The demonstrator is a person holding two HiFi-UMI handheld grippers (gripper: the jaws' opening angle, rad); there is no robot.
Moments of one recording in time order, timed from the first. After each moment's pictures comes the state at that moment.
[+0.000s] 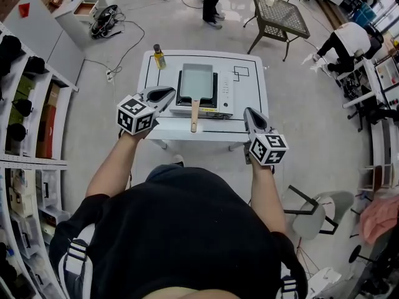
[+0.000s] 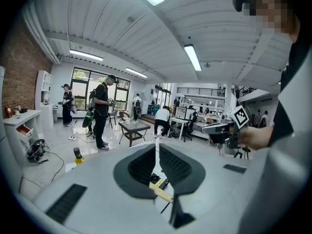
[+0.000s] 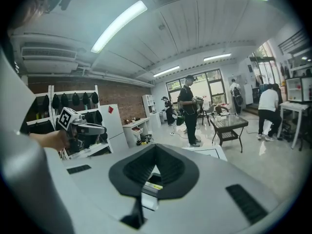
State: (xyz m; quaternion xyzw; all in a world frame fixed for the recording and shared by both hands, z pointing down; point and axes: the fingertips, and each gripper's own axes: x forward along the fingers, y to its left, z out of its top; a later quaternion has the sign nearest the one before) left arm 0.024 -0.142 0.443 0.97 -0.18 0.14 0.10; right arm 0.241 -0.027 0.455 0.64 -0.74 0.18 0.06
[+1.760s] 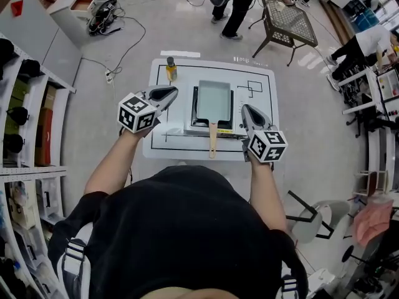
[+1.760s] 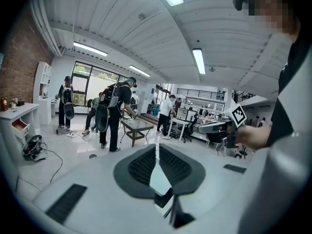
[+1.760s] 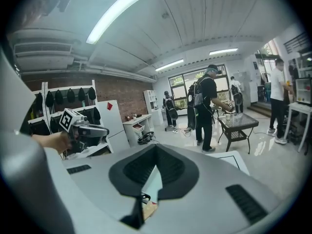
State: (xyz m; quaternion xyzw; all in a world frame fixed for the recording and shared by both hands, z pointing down) left arm -0.024 -0.283 0.461 0.97 -0.16 0.14 0.12; right arm 0.179 -0.180 0.458 0.63 -0.75 0.20 0.08
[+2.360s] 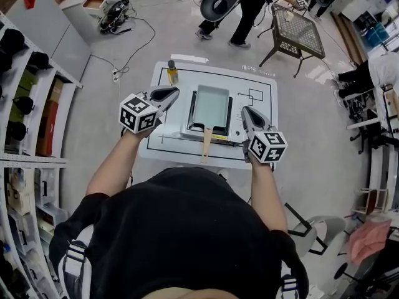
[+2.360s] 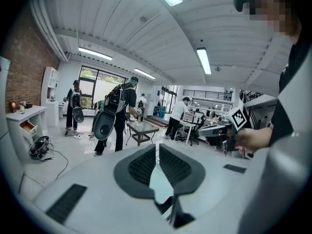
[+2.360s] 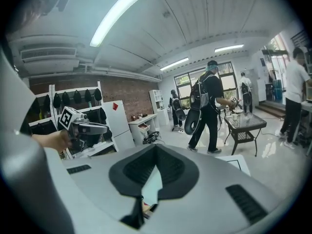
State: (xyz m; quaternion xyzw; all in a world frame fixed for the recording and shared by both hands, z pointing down) left arm 0.001 -0.280 0.446 0.96 -0.20 0.13 0.12; right arm 0.209 -0.193 0.459 0.59 -0.78 0.20 0.08
